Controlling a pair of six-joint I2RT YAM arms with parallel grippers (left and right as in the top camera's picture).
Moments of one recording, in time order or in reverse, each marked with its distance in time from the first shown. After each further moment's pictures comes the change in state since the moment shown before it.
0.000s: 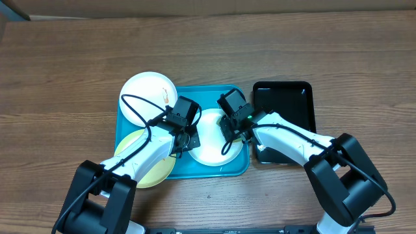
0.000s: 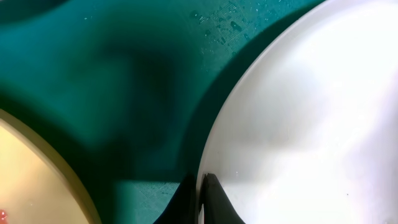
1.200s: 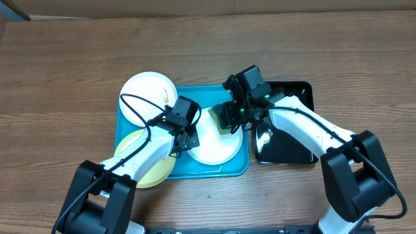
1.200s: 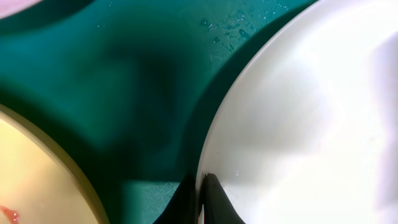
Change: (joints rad) left arm 0.002 0.000 0.000 0.000 -0.018 0.000; right arm -0.145 -0.019 0.118 -0.065 -0.465 0.026
